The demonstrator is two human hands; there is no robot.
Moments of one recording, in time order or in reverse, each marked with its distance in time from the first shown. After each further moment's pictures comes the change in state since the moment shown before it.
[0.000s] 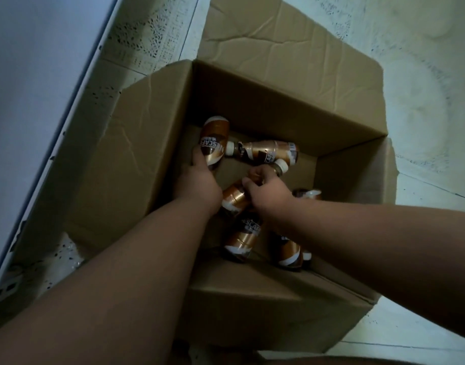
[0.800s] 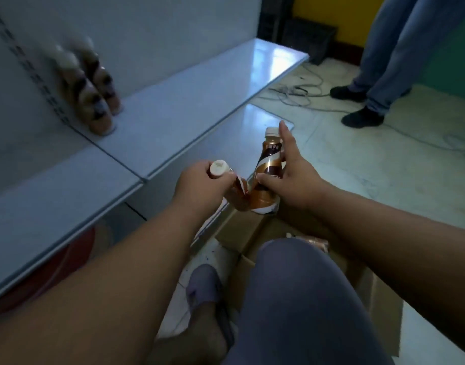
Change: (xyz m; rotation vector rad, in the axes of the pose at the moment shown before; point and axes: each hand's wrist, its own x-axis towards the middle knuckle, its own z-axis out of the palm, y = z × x) left_hand -0.354 -0.022 -0.288 -0.574 0.645 0.276; right_hand -0.379 -0.157 -0.068 -0.209 -0.102 -1.214
